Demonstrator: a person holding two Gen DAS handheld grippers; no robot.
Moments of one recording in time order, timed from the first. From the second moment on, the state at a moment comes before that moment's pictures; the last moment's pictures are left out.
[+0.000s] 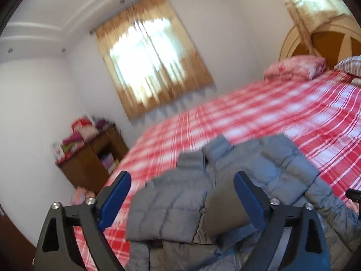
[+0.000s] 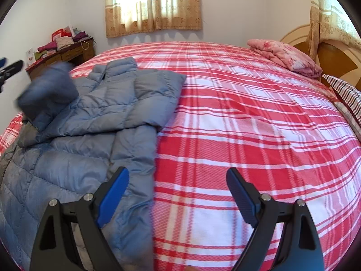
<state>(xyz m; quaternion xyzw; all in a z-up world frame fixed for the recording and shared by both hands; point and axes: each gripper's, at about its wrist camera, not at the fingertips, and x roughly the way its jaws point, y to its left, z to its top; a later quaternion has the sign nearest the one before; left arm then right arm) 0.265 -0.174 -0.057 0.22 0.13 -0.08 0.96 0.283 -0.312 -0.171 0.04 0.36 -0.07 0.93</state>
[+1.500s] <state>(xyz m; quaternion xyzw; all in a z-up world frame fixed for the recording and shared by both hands) 0.358 0.065 -0.153 0.07 0.36 0.13 0.92 0.379 -0.246 -0.152 0.04 0.41 -0.05 0.91</state>
